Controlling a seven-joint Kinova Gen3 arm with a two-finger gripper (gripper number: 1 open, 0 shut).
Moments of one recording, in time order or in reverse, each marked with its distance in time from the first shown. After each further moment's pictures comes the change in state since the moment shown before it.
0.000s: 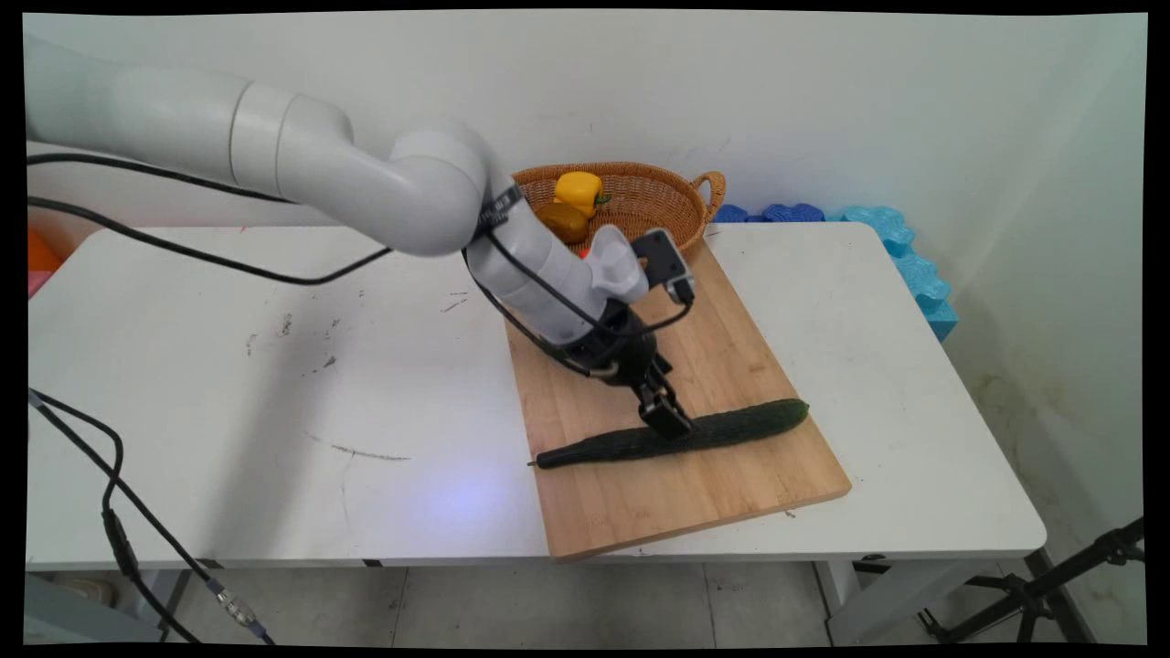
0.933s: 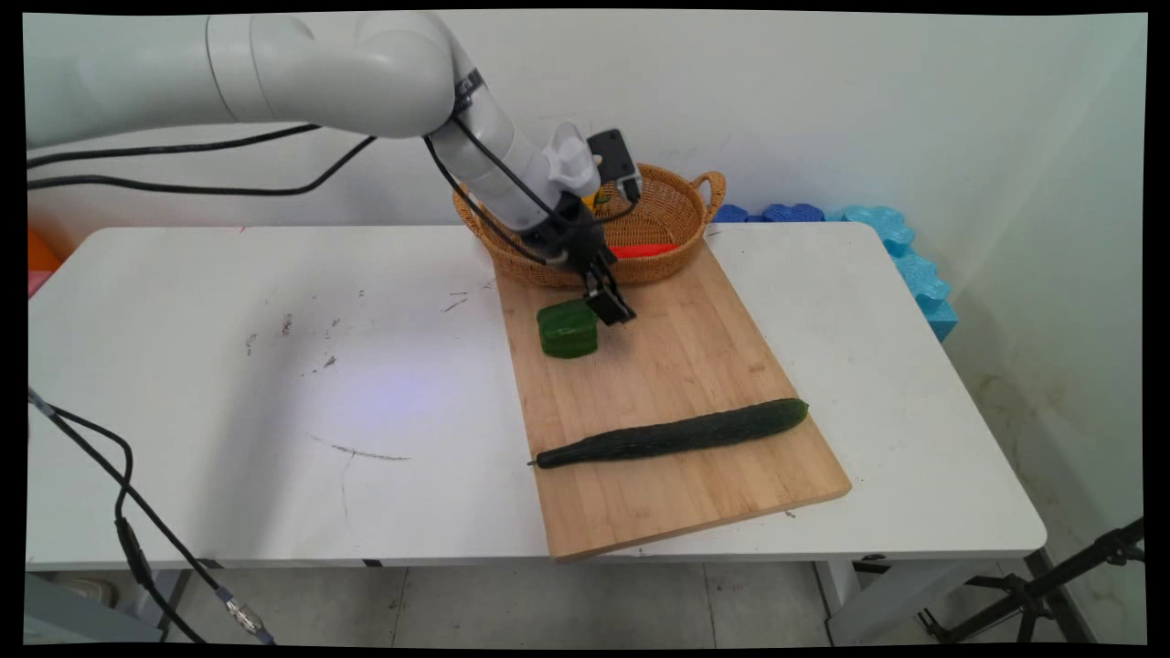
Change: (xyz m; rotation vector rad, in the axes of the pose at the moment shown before) arm 0.018 -0.105 -0.049 0.187 -0.069 0.115
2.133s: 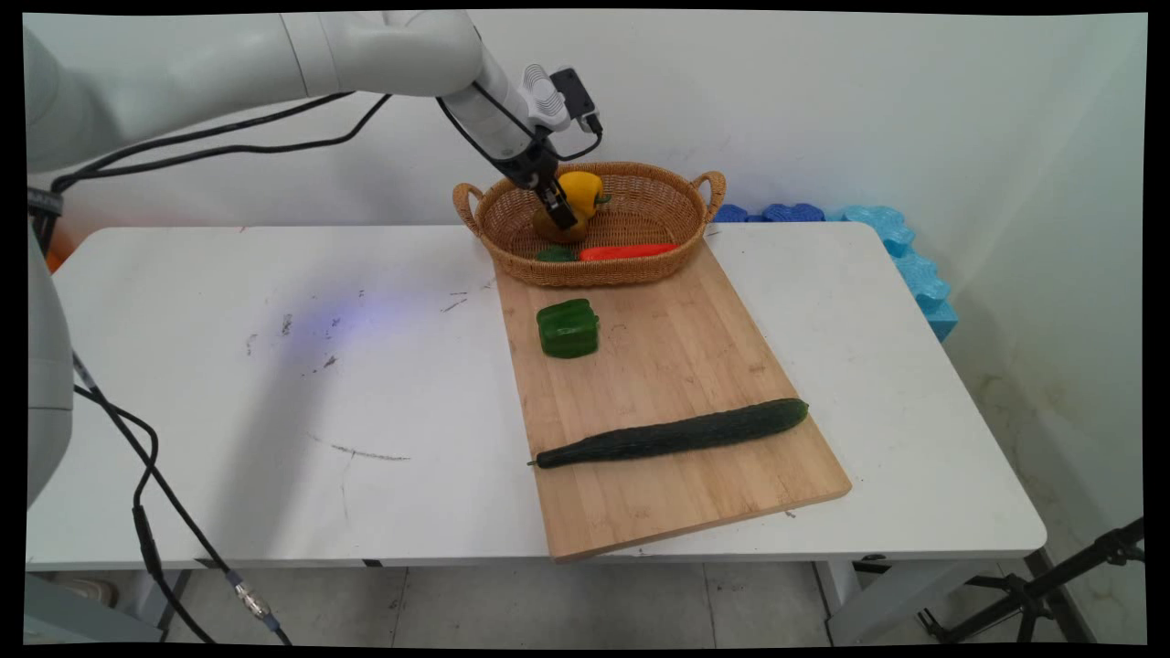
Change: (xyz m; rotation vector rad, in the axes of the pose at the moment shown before) arm -0.010 -0.132 0.034 0.324 -0.120 -0.119
